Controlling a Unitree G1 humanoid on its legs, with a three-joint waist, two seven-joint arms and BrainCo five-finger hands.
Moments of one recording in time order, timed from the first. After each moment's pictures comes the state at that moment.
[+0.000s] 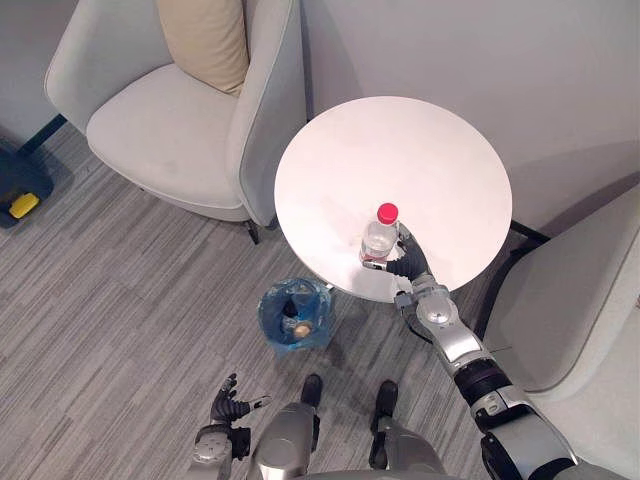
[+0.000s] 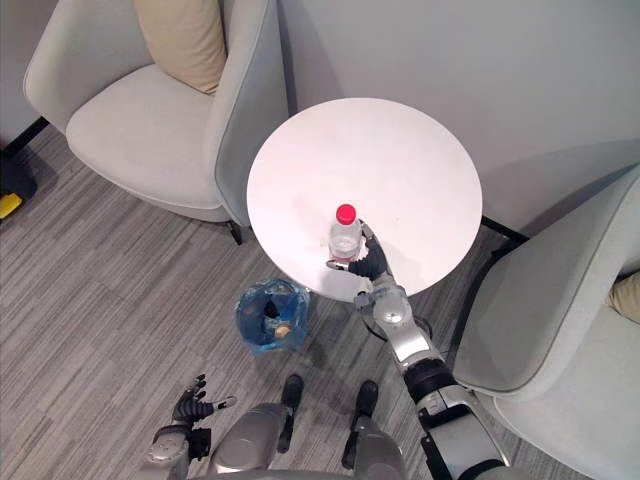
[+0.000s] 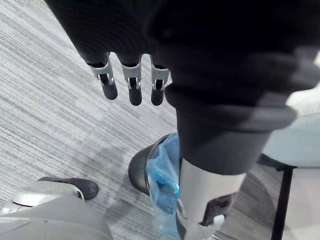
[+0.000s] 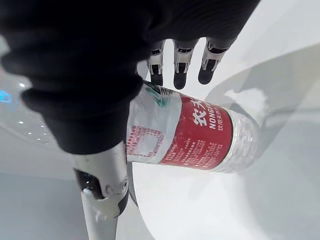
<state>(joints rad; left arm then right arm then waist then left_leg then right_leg) 0.09 0.14 0.03 0.85 -0.04 -0.16 0.11 -0.45 -0.20 0.25 0.58 -0.04 -0.15 -0.22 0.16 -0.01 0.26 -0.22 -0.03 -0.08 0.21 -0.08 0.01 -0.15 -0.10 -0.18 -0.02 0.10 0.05</state>
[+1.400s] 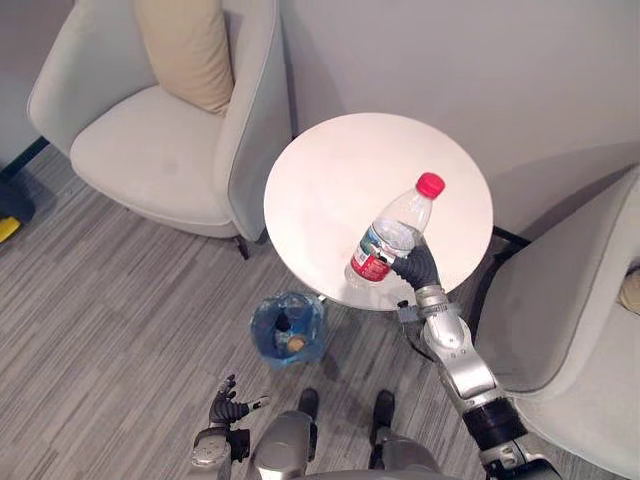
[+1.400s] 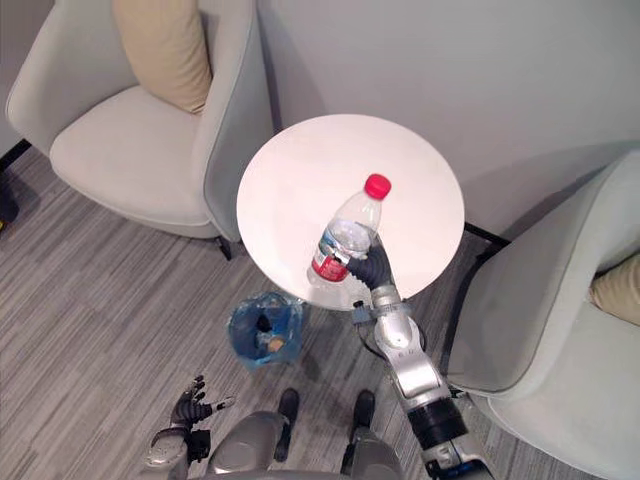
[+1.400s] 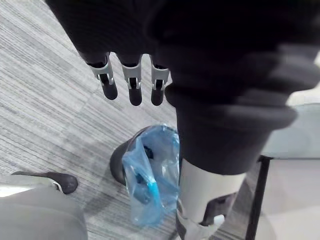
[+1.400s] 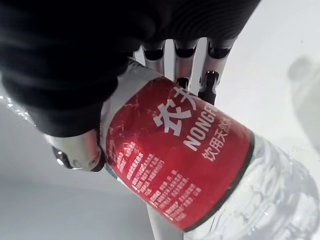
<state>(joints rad) 0.11 0.14 0.03 0.87 -0.06 -0.18 0.11 -0.12 -0.18 0.25 0.04 -0.05 -0.21 -0.18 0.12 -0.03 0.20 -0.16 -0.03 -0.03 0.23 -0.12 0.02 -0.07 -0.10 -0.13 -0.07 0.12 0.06</state>
